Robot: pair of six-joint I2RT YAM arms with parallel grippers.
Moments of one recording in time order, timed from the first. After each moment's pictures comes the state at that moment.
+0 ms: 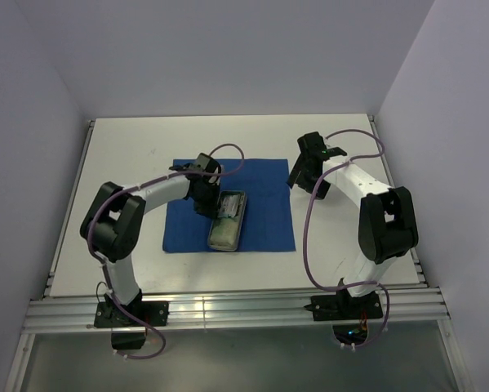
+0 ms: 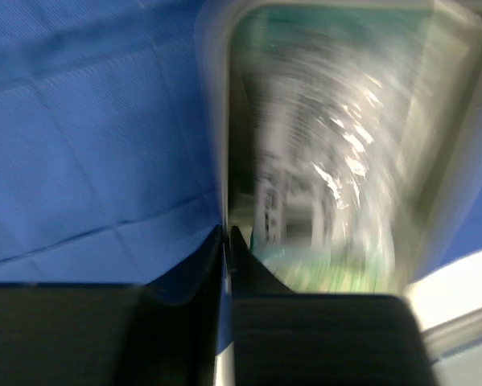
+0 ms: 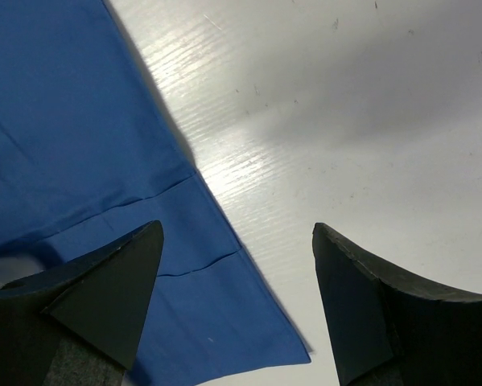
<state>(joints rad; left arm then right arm) -0.55 1.84 1.20 -0.56 0.17 -0.42 0.26 1.69 1.23 -0.72 0.19 0.75</state>
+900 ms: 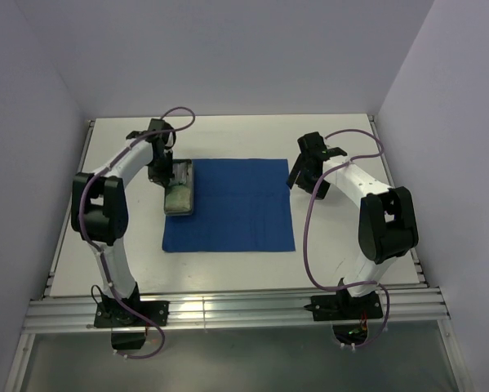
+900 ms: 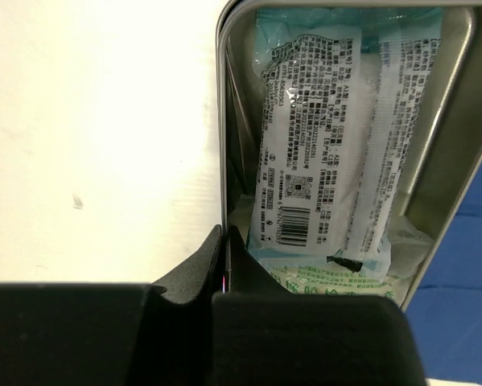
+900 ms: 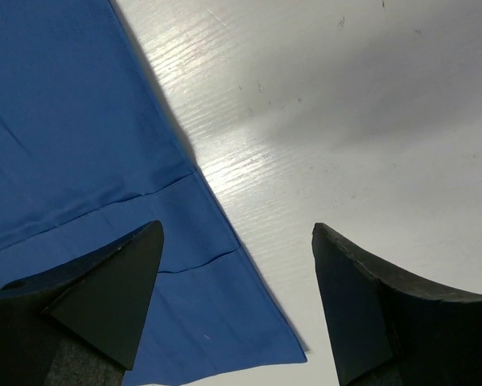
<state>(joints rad) -0.21 1.94 1.52 -0.84 -0.09 -0.24 0.26 1.69 1.22 -0.71 0.18 0.73</state>
